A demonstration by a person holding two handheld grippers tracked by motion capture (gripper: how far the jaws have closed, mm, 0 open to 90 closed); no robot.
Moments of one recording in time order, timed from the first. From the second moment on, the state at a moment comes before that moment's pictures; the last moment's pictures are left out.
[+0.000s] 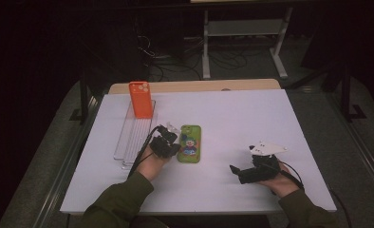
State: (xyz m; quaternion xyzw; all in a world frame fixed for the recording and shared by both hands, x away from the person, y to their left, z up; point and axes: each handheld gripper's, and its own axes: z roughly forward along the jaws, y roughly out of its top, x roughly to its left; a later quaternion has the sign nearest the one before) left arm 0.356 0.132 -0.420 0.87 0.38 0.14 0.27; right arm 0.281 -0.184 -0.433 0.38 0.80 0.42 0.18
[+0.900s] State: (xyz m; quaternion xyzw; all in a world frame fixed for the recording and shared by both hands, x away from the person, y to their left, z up) left arm 0.353 0.092 -0.429 0.88 0.35 0.08 0.31; right arm 0.282 -0.185 -0.435 0.38 0.81 0.42 0.18
